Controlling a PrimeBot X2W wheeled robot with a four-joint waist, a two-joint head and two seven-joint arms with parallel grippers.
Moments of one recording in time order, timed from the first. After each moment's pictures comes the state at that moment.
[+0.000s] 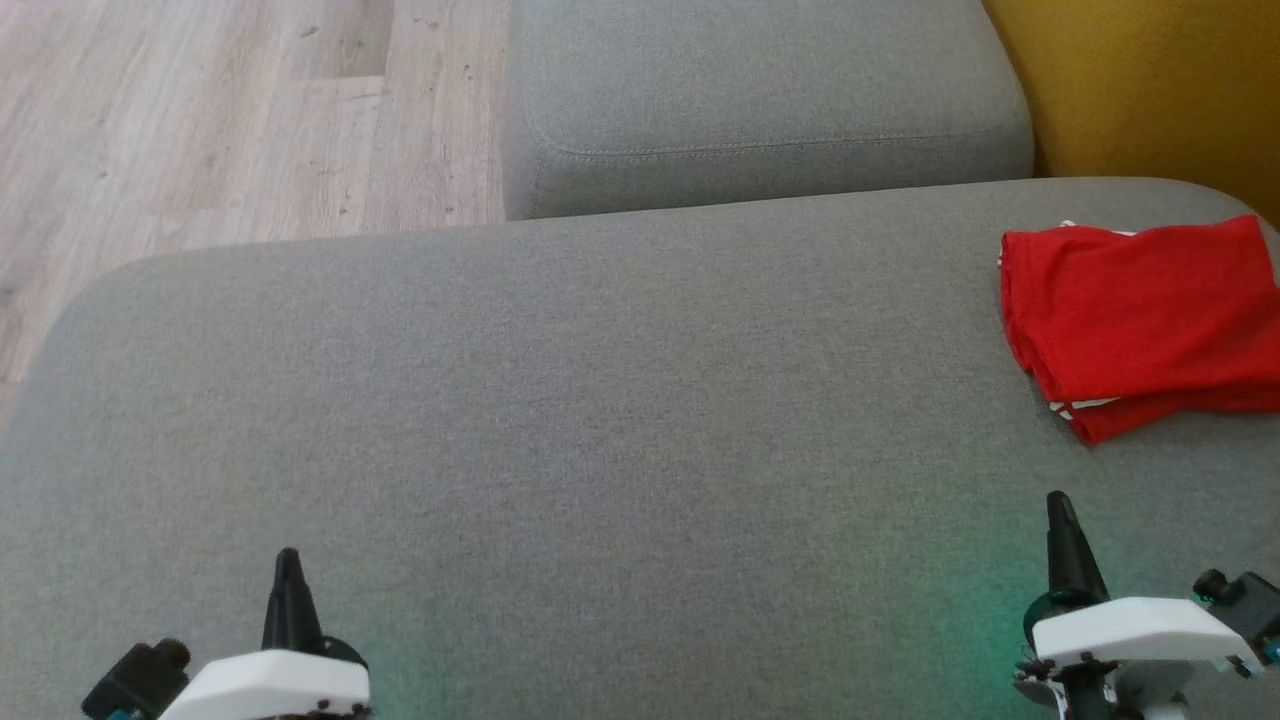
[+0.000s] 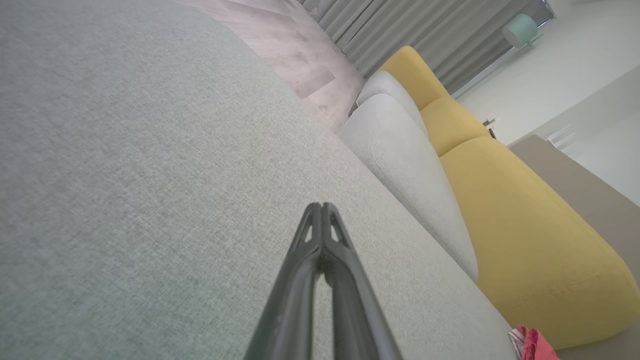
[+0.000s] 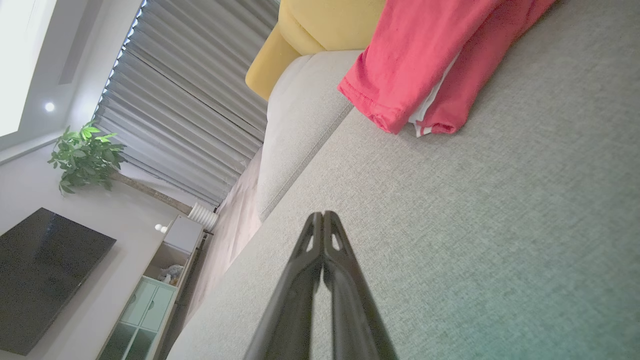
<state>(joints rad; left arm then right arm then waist) 0.05 0.05 -0.05 0.29 -0.90 0.01 -0.06 0.02 -0.05 -0.01 0.36 0.91 0.13 -0.06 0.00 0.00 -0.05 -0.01</state>
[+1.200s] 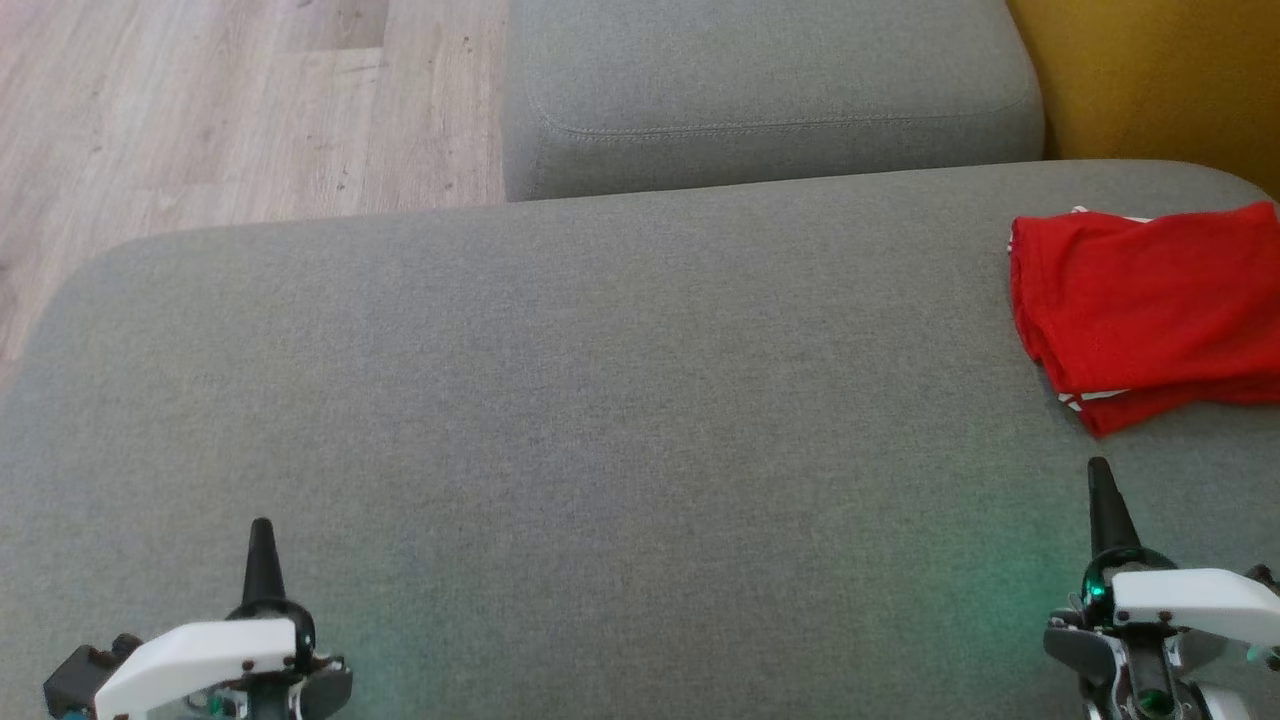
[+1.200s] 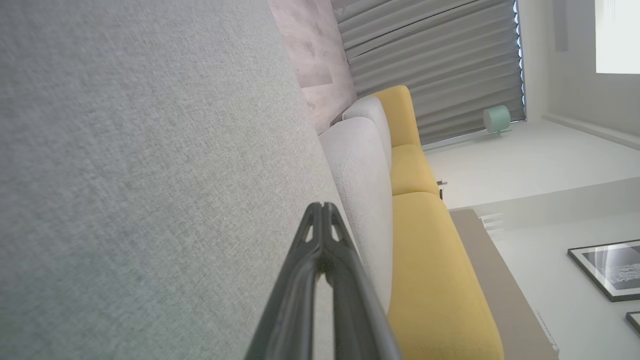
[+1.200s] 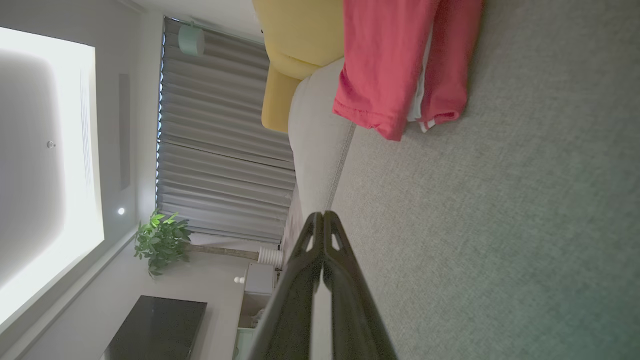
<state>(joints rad) -0.01 0.05 0.03 0.28 -1.31 -0.07 0.04 -0.02 -0.05 -0.08 0.31 1.31 0.13 0.04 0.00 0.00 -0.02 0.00</state>
